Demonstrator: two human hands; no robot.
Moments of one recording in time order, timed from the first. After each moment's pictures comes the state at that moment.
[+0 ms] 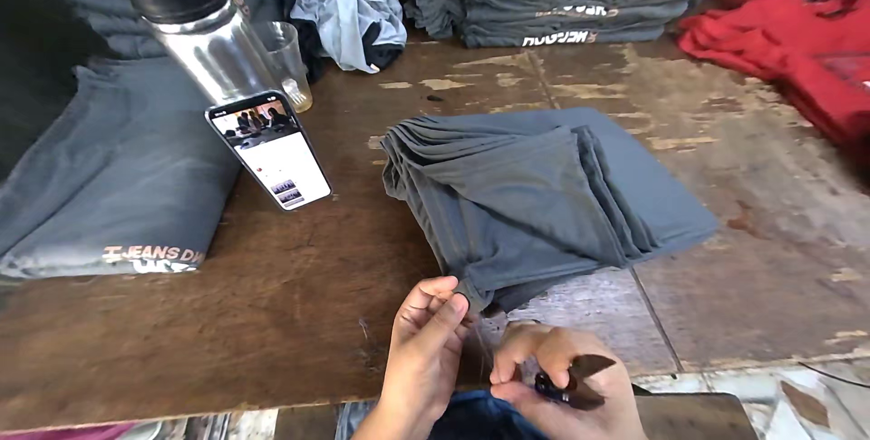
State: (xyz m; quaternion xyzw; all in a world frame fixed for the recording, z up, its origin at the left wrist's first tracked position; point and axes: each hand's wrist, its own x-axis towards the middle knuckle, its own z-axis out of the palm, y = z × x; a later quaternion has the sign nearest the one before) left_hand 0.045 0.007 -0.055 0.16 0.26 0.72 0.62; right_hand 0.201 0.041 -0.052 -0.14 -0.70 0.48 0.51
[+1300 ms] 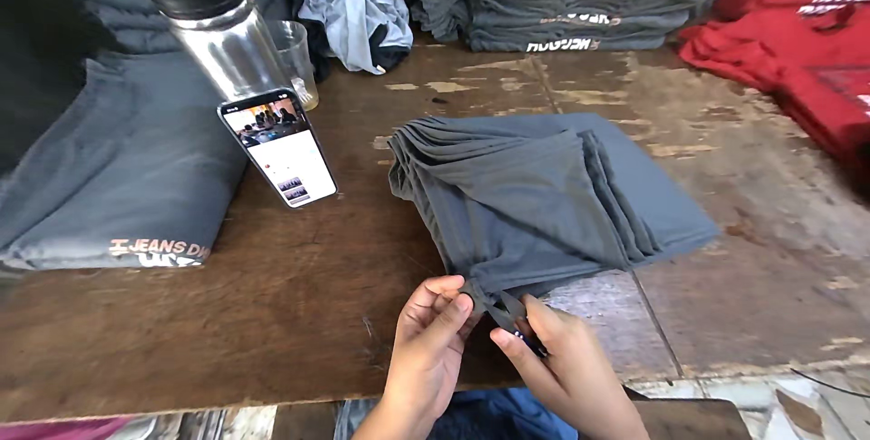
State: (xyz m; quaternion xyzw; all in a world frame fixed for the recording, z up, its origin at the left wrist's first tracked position) left_hand 0.043 0.007 -0.055 0.16 0.26 0.72 0.62; right_hand 0.208 0.046 -0.054 -0.40 -0.83 0.19 0.33
